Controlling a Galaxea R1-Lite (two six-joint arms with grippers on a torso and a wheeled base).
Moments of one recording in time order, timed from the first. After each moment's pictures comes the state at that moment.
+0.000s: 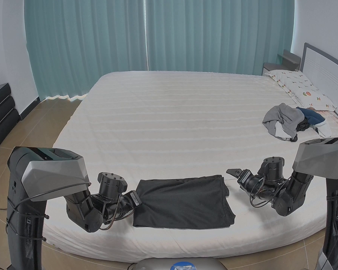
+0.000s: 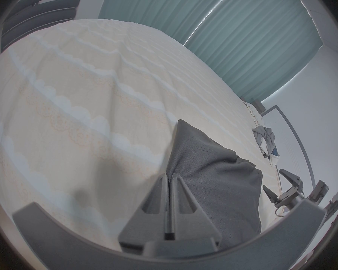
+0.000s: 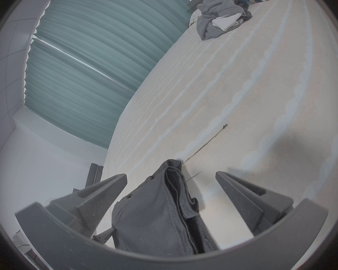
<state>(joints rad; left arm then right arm) -0.42 2.39 -0.71 -1.00 0.03 -0.82 0.26 2.38 -0.69 -1.23 0.10 0.93</state>
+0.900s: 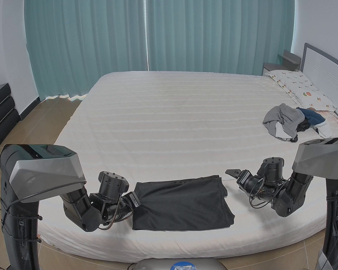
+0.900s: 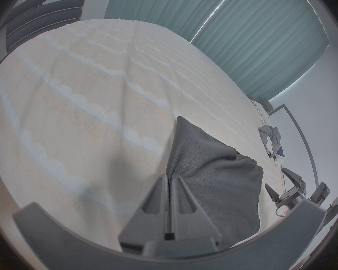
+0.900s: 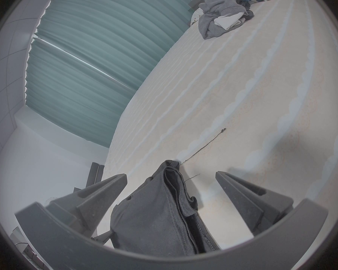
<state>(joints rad) -0.44 2.32 -0.69 -0.87 0.08 -0.85 0.27 2.37 -0.68 -1.24 0.10 0.93</state>
